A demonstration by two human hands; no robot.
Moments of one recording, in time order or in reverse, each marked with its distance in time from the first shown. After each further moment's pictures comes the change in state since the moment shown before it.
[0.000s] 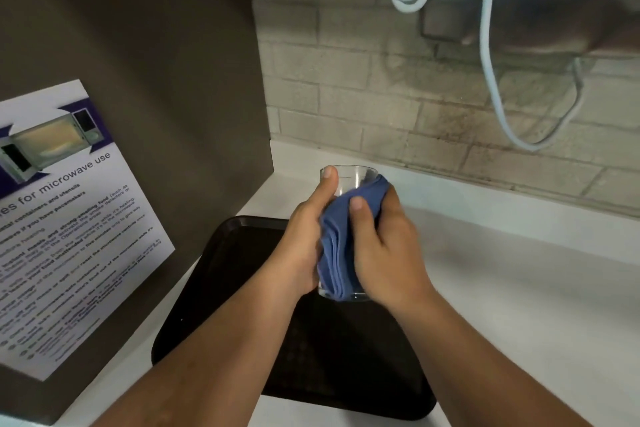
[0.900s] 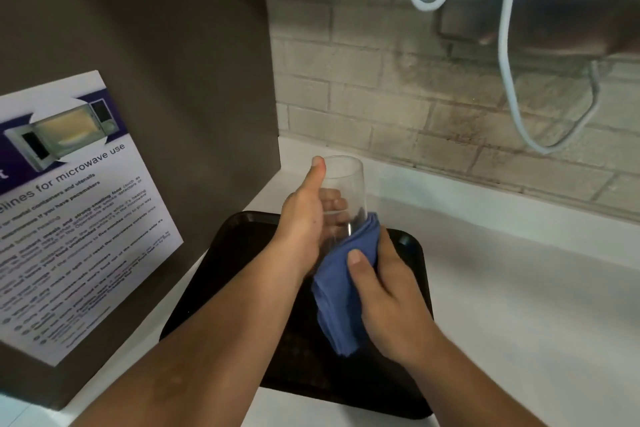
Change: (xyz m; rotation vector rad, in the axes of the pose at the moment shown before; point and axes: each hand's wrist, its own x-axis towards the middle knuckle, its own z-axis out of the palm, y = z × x) left_hand 0.018 0.015 -0.006 0.067 0.385 0.020; right_hand -0.047 0.014 -0.003 0.140 -0.333 0.137
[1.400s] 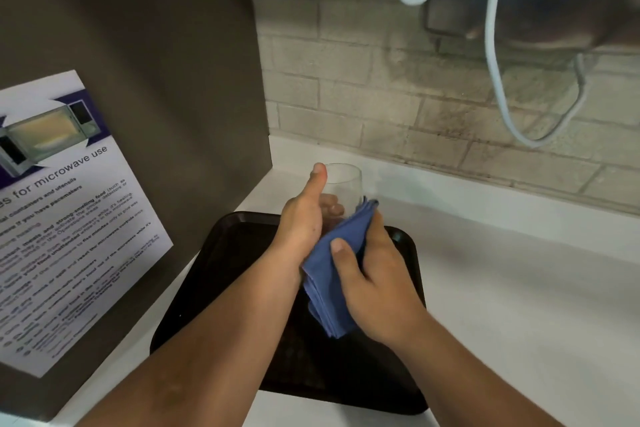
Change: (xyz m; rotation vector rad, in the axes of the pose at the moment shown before) left_hand 0.004 -0.009 0.002 0.115 -0.023 0.011; right_hand 0.015 -0.003 0.001 -0.188 0.061 -0.037
